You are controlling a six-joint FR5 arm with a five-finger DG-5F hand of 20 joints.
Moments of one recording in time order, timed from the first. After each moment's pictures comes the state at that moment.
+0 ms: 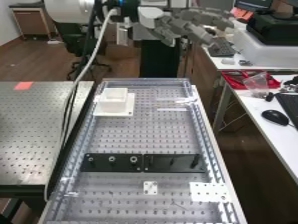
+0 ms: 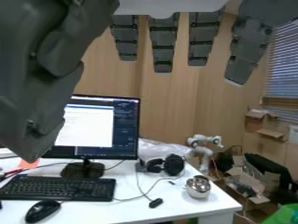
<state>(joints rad) 1.70 -1.85 -1.46 -2.94 -1.14 -0.88</state>
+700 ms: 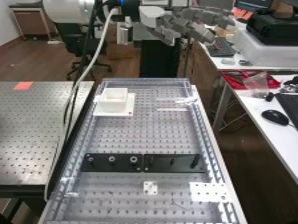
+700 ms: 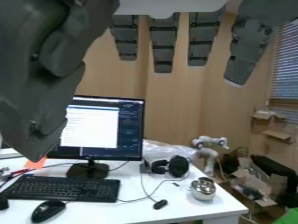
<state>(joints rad) 1.69 -1.85 -1.46 -2.94 -1.16 -0.88</state>
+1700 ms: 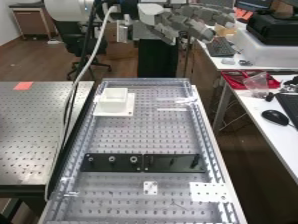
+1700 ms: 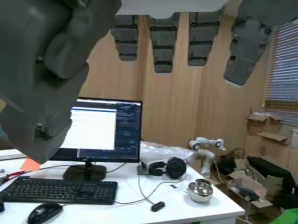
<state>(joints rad) 1.71 -1.84 -1.46 -2.94 -1.15 -0.89</state>
